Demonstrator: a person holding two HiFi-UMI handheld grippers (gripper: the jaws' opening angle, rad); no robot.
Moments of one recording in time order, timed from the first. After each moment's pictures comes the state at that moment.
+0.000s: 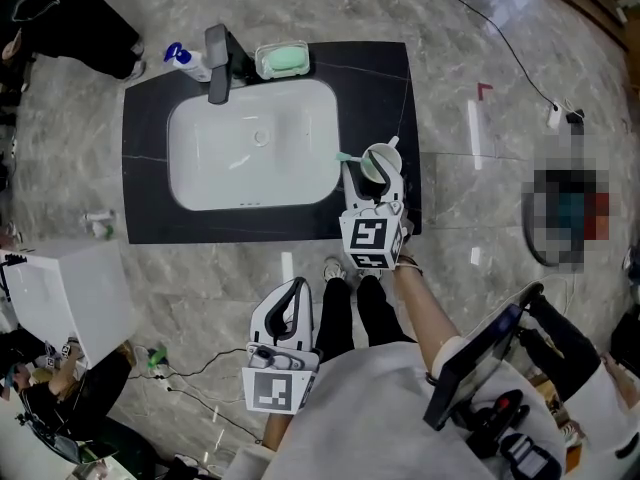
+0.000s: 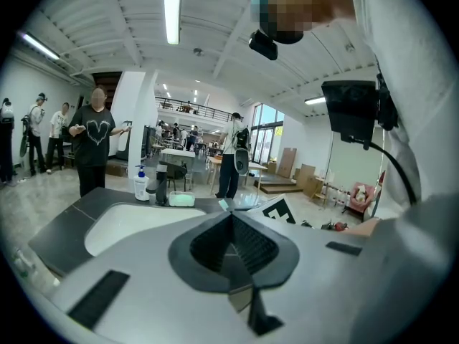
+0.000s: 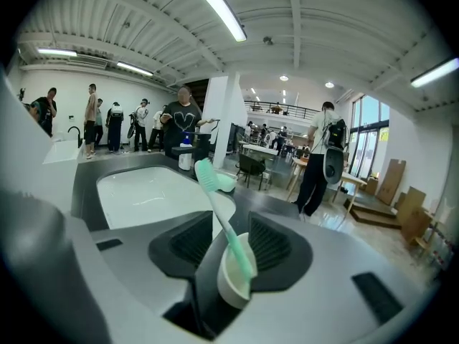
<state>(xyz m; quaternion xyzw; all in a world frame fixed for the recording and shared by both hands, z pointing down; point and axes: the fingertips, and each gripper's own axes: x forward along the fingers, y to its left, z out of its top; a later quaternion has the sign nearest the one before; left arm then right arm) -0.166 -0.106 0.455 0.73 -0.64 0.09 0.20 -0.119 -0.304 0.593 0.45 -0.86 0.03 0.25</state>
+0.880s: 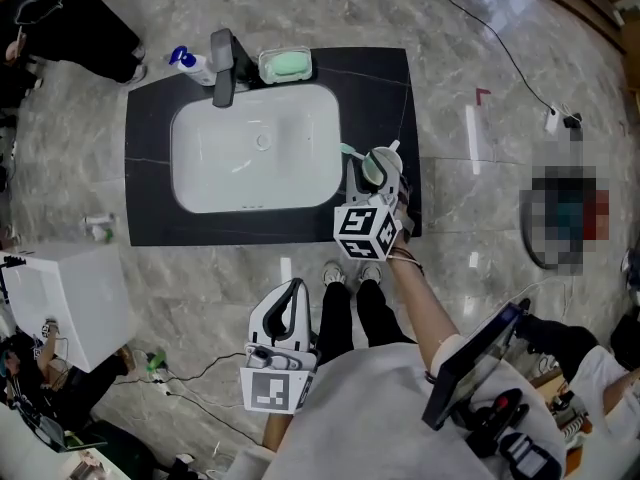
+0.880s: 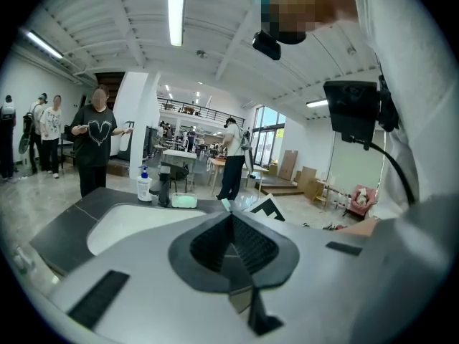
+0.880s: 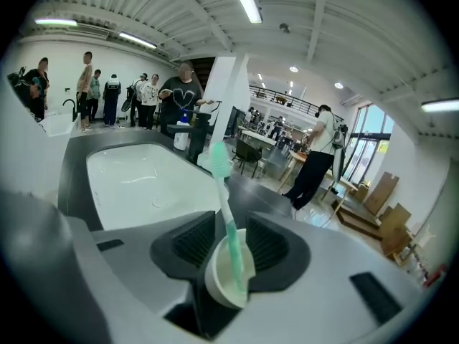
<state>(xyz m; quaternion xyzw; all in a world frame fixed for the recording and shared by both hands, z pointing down) -0.174 -0.103 0.449 0.75 -0.64 0.09 0.16 -0.117 -0.315 0.608 0.46 -0.83 0.00 0.33</state>
